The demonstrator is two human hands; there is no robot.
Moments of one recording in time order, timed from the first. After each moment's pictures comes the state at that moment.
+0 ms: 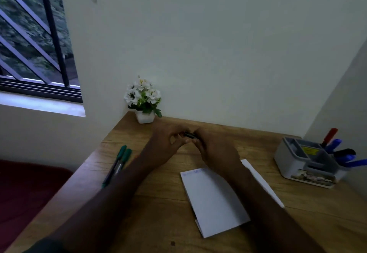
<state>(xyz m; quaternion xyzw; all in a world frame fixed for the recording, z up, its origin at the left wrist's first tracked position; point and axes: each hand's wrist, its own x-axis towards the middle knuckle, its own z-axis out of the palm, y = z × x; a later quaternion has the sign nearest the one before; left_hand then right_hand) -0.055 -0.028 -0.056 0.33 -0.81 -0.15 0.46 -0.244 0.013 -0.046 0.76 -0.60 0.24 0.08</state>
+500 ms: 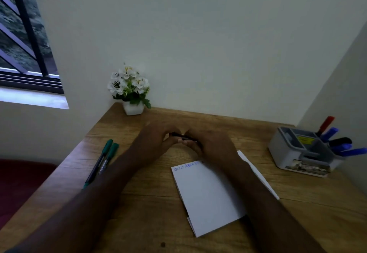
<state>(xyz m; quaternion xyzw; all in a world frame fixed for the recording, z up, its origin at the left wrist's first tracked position) -0.056 -0.034 -0.066 0.34 -0.85 -0.11 0.38 -0.265 0.006 -0.059 0.81 -0.52 0.22 0.13</state>
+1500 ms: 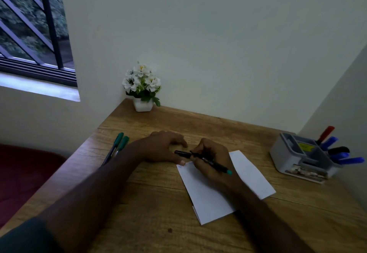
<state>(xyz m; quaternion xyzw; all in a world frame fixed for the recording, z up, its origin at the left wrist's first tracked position) -0.043 -0.029 -0.066 0.41 -0.88 -0.23 0.09 -0.245 0.060 -0.075 0.77 -0.45 0.43 -0.16</state>
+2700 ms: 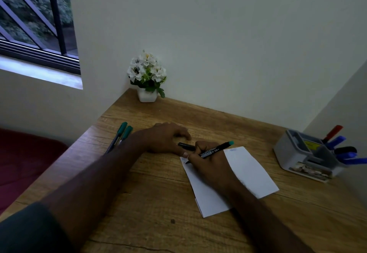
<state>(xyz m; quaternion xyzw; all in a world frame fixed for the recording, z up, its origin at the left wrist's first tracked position) -0.043 -0.030 -0.064 0.41 -0.88 -0.24 0.08 -0.220 0.063 -0.083 0.69 -0.55 0.40 -0.25</state>
